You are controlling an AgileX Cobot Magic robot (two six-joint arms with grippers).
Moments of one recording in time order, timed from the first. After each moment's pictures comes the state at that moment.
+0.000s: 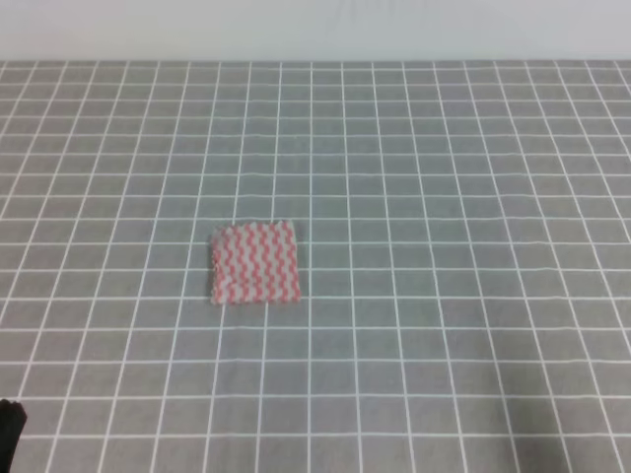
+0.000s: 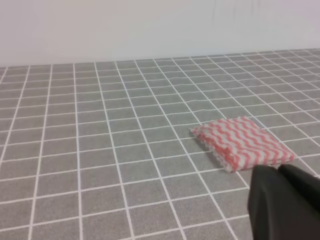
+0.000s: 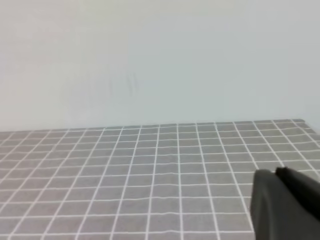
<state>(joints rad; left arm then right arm) -0.16 0.03 0.02 -0.74 0.18 0.70 -0.01 -0.02 -0.05 0.56 0.14 -0.45</state>
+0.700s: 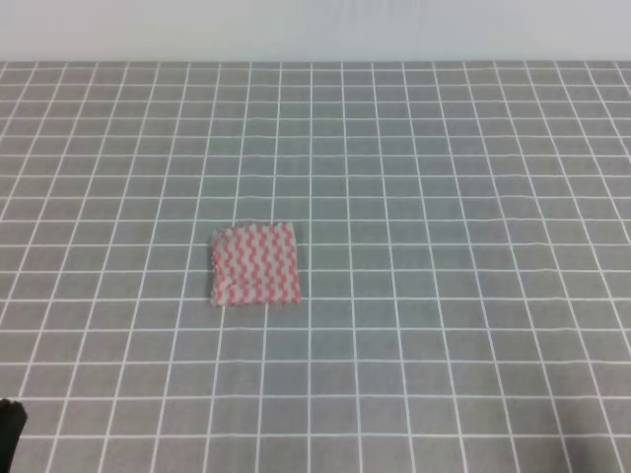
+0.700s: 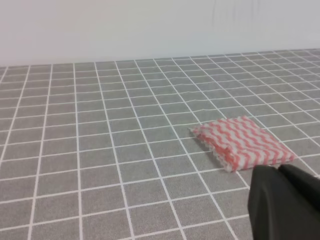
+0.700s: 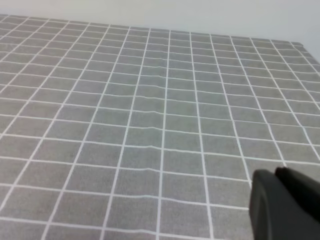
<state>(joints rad) -0.16 0.03 0.02 -0.74 0.19 0.70 0.00 -0.02 0.01 0.19 0.28 -0.22</state>
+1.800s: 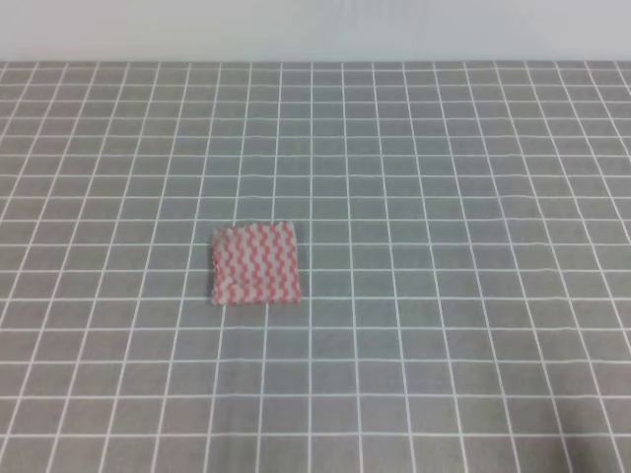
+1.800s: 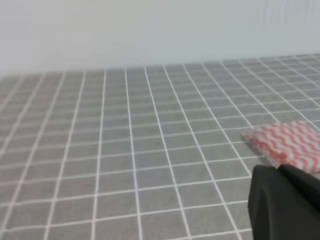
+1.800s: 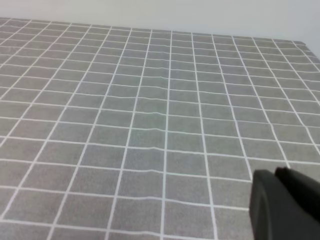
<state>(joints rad) -0.16 0.00 0.01 -0.10 0.16 0.11 0.00 -0.02 0.01 0.22 0.31 -0.24</state>
